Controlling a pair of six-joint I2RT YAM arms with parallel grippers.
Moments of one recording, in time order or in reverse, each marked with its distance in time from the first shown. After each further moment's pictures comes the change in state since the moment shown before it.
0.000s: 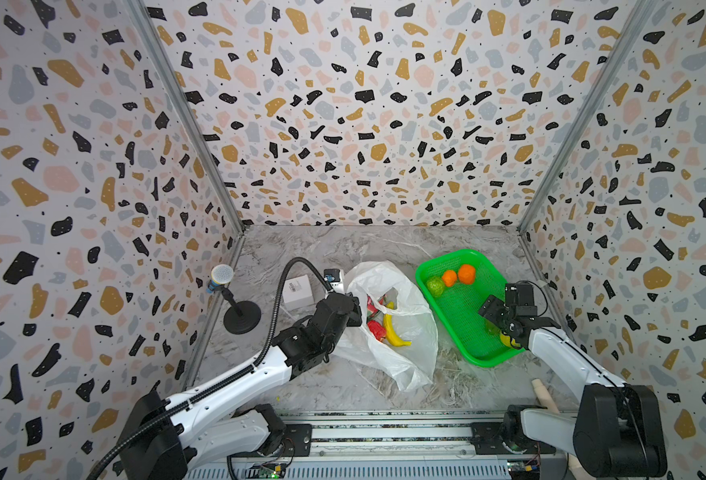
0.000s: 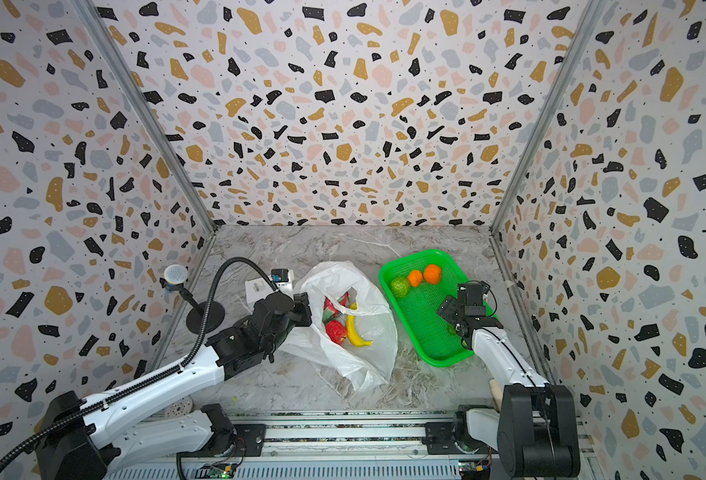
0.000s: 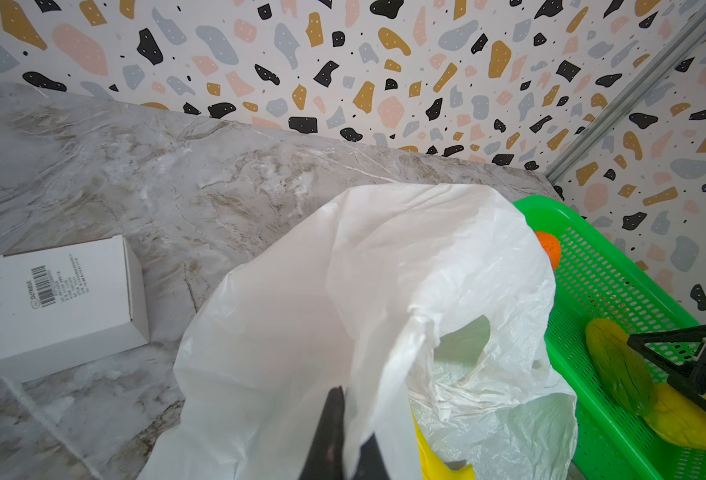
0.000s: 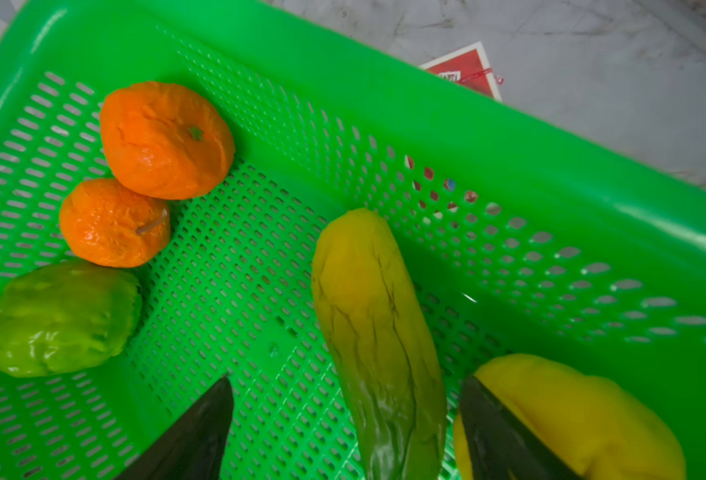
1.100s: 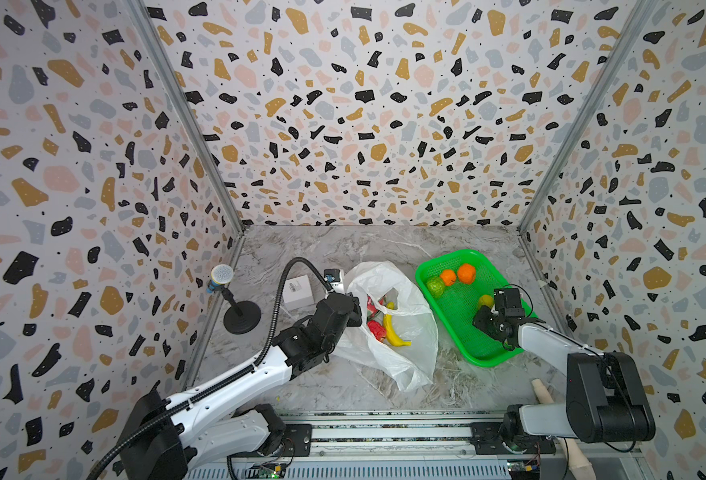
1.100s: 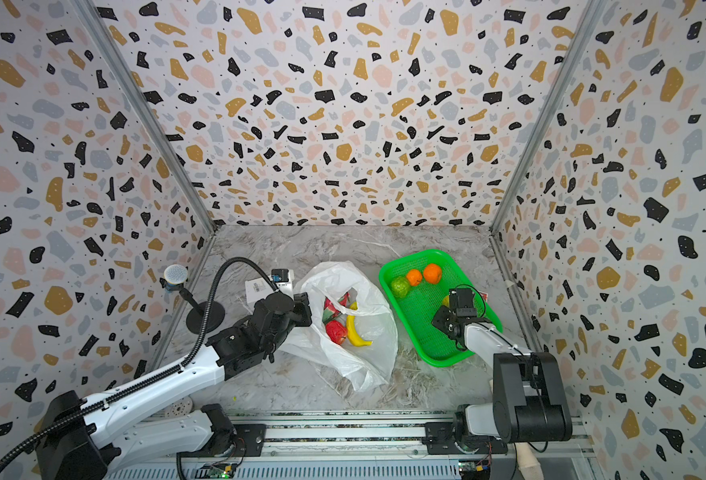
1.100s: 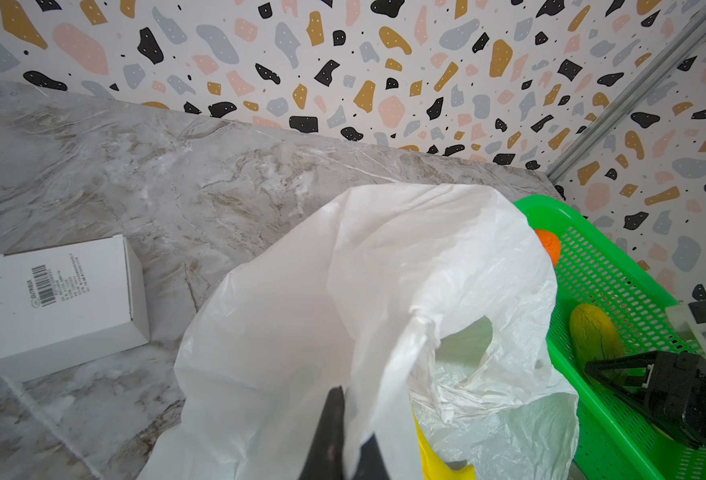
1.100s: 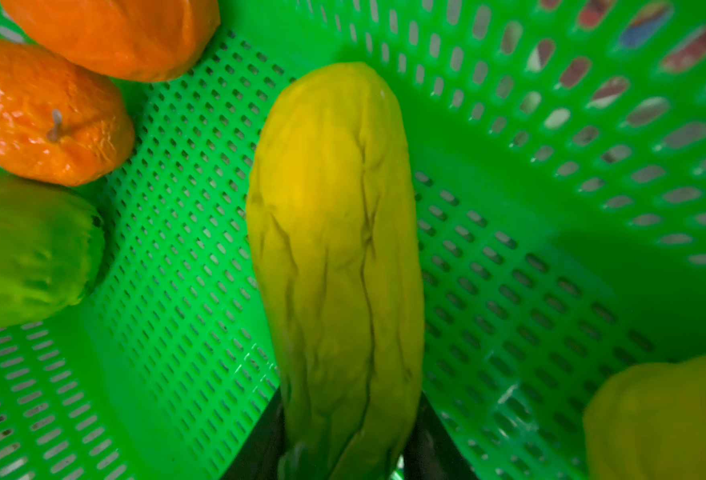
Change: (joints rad) left arm 0.000 0.003 0.000 0.000 -0.002 -0.001; right arm 0.049 0.155 -0.042 0.101 -0.127 -0.014
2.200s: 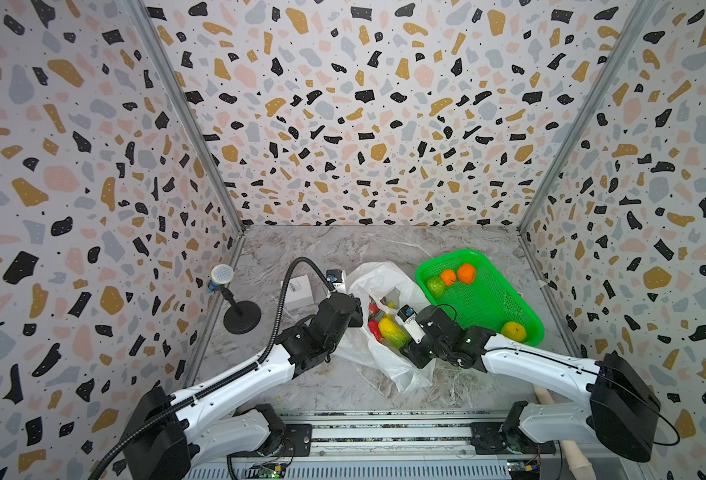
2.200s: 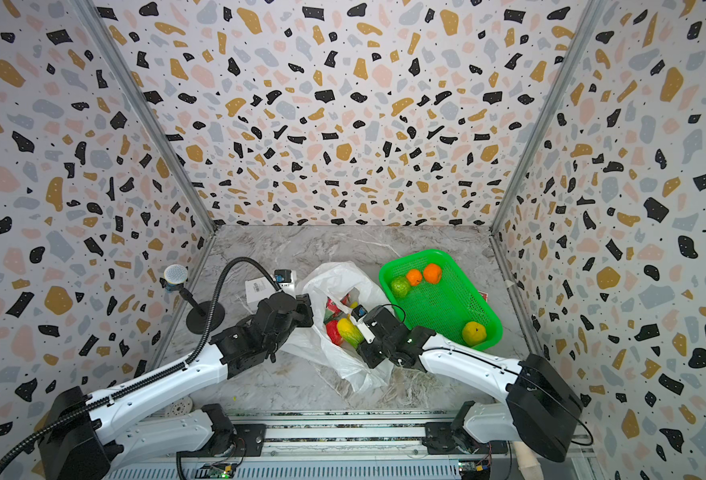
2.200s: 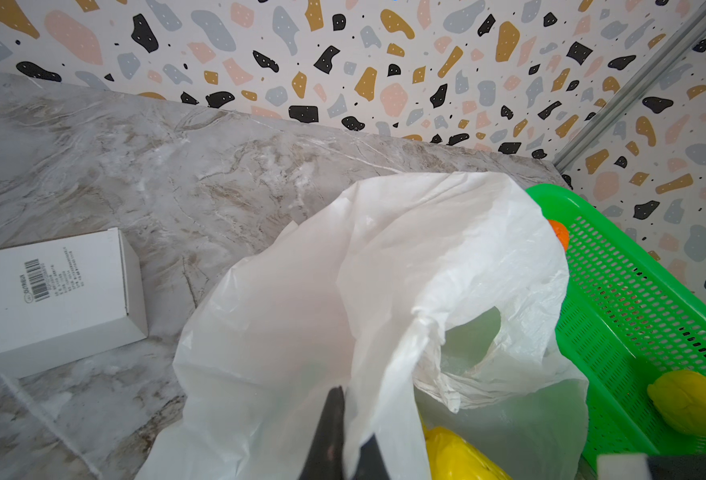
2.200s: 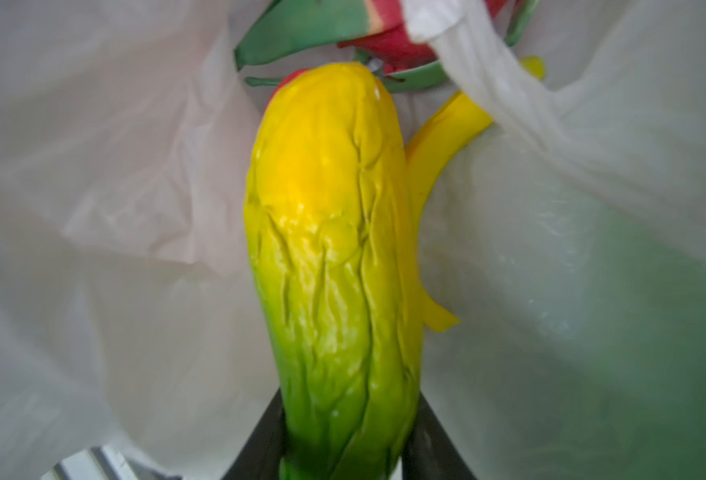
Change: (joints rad) left arm 0.000 0.023 0.000 0.000 0.007 0.001; right arm 0.802 -0.036 0.169 -0.168 -0.008 -0.403
